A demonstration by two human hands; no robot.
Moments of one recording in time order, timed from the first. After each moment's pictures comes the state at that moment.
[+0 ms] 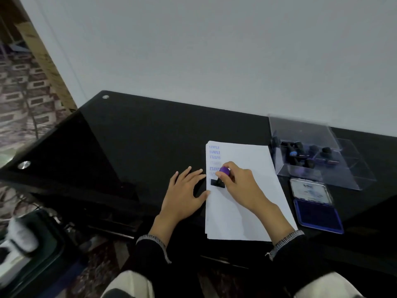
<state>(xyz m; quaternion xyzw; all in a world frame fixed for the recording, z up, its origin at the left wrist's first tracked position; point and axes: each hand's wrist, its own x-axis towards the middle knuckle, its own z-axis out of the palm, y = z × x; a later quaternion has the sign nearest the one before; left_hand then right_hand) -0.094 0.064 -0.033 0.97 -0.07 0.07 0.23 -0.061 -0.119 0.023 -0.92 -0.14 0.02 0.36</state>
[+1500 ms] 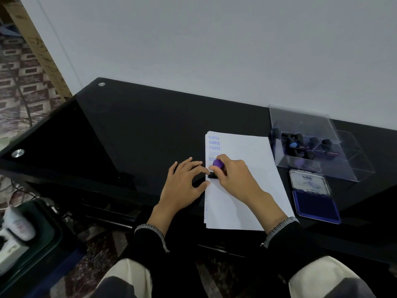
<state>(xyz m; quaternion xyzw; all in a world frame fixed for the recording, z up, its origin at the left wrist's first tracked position) -0.091 0.067 -0.041 0.96 -0.08 0.10 0.27 -0.067 -0.104 0.022 -0.95 -0.18 0.01 0.26</state>
